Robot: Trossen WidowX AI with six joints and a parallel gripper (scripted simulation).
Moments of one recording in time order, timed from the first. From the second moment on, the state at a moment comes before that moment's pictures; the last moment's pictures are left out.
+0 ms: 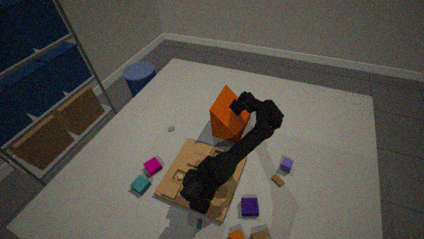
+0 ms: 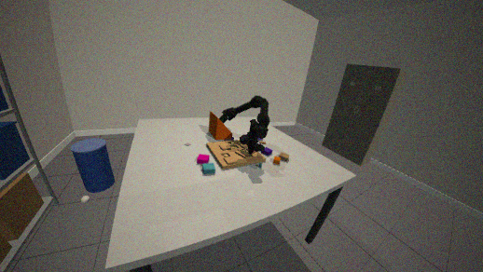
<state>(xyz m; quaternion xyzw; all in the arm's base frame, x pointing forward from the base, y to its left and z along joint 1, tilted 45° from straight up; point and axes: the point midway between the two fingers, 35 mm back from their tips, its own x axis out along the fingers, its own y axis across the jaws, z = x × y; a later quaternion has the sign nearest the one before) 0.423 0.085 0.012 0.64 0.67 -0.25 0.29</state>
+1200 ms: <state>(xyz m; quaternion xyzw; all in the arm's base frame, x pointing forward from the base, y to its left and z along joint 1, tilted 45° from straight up) 0.443 0.061 0.007 0.64 0.67 -0.25 0.29</state>
